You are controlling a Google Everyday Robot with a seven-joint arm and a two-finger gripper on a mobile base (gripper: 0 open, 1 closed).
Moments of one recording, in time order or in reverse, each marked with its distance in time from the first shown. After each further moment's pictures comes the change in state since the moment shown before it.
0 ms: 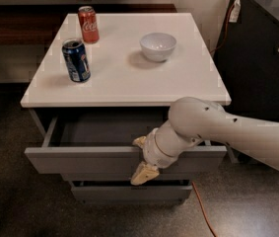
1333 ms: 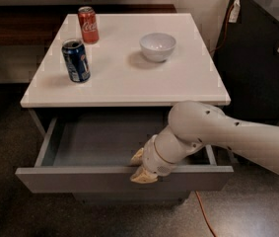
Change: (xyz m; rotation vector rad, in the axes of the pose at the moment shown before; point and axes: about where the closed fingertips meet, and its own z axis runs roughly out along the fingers) arm -0.007 0.027 0.001 -0.059 -0.012 0.023
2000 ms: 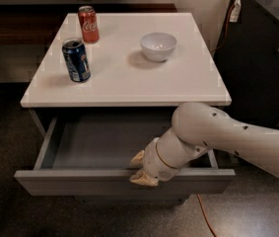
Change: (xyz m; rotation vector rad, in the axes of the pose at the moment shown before) arm -0.008 0.021 -0.009 -0.023 -0.028 0.004
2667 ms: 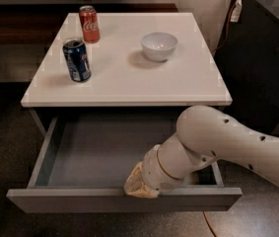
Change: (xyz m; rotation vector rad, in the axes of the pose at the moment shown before) arm -0.018 0.041 -0.017 -0.017 -0.034 -0.016
